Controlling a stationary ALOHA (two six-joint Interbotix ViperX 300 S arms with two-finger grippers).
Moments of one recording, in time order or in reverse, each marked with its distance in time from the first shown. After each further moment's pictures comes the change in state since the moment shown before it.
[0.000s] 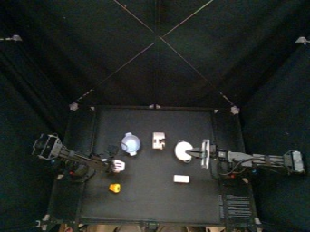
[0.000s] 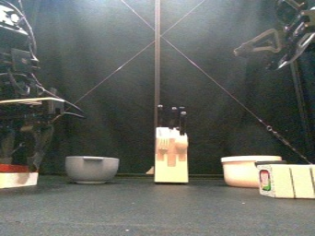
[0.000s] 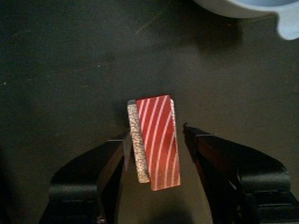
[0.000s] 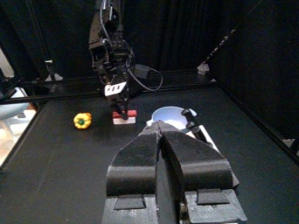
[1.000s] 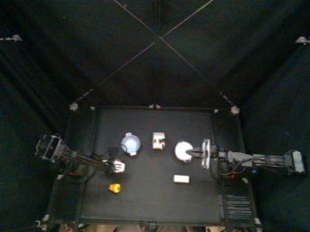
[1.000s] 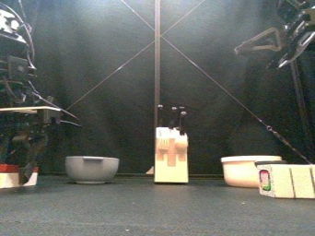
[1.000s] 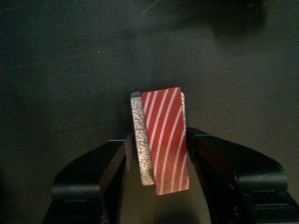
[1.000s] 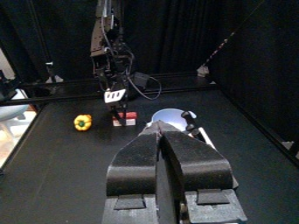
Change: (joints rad) left arm 0.000 0.049 0.021 -0.037 -0.061 0.000; right arm 0.002 -0.009 0.000 -0.003 0.000 0.000
